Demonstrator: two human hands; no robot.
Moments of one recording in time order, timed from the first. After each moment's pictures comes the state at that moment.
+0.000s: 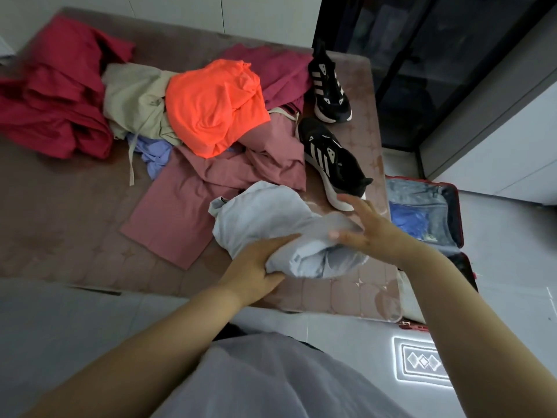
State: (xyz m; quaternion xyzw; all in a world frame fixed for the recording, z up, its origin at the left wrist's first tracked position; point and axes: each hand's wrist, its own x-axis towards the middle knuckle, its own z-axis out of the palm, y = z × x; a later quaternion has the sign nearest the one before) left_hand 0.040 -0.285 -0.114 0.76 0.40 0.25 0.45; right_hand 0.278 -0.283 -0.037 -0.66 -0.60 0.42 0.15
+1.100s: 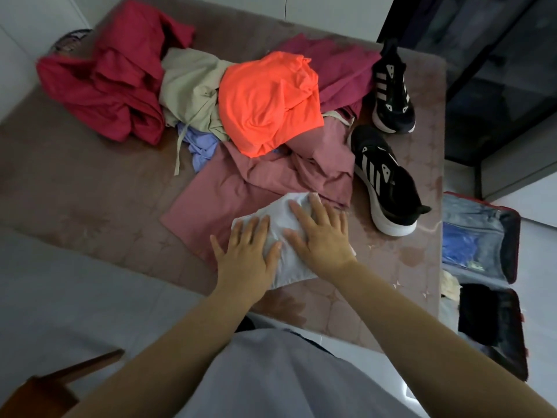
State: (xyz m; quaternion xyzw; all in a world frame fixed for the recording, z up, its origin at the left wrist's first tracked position) left_hand 0.009 -0.269 -0.116 0.70 0.69 0.02 0.18; right_hand 0.166 -0.230 -0.099 -0.61 -0.76 0.22 0.06
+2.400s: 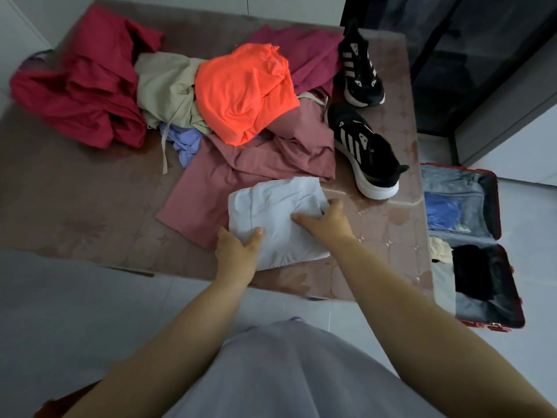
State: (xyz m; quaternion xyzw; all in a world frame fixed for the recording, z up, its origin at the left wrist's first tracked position) left_hand 0.000 -0.283 -0.110 0.39 0.77 0.25 0.43; right_hand 0.166 -0.254 -0.090 -0.78 -0.36 0.48 0.20
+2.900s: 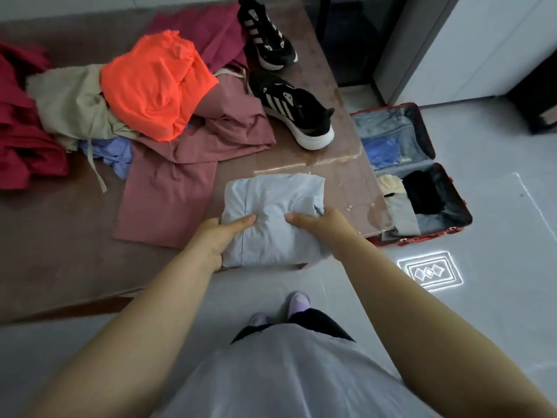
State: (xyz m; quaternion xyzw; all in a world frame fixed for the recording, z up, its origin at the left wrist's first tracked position) left_hand 0.001 -0.280 -0.096 0.36 0.63 0.16 0.66; right_hand 0.184 -0.359 -0.087 -0.76 -0.16 0.53 0.33
